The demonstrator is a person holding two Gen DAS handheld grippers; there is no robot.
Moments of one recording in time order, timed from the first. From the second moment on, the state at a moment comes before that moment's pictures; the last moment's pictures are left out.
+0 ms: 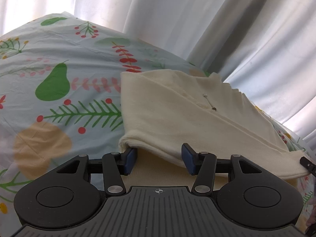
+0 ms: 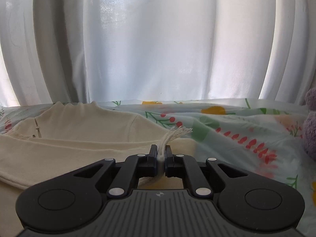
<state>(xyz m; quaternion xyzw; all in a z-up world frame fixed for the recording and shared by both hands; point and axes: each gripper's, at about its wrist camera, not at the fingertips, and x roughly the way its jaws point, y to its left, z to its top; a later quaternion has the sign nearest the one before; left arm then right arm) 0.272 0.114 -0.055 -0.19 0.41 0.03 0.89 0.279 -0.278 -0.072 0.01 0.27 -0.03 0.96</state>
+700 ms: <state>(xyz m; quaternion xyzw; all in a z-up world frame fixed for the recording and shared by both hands) 0.273 0.052 -0.063 -0.15 0.41 -0.05 0.90 0.268 -0.215 -0.091 0.00 0.36 0.08 0.93</state>
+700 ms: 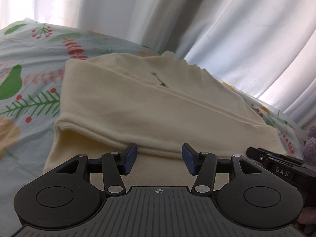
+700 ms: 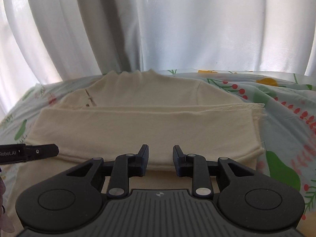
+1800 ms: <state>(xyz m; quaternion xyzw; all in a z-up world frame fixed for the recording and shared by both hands) 0.184 0.075 -0.034 -0.07 0.43 -0.06 0.90 0.189 -0.265 -0.079 0.11 0.37 0.13 0.91</state>
